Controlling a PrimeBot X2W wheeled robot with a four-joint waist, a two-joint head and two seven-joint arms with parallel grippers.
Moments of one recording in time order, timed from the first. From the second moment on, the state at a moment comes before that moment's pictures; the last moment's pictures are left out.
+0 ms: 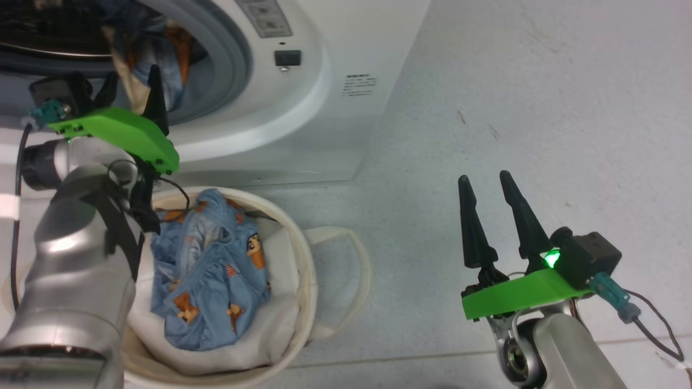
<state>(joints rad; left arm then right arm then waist) -1.08 0.13 -0.11 1.19 -0.38 -0.10 -0.19 -0.24 -0.05 0.27 0.09 0.34 0.12 -0.25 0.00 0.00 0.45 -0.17</state>
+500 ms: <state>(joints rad) -1.17 0.17 -0.15 1.30 -0.34 0.04 -0.13 -0.27 -0.05 0.30 0.09 0.36 0.12 -0.25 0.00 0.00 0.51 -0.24</state>
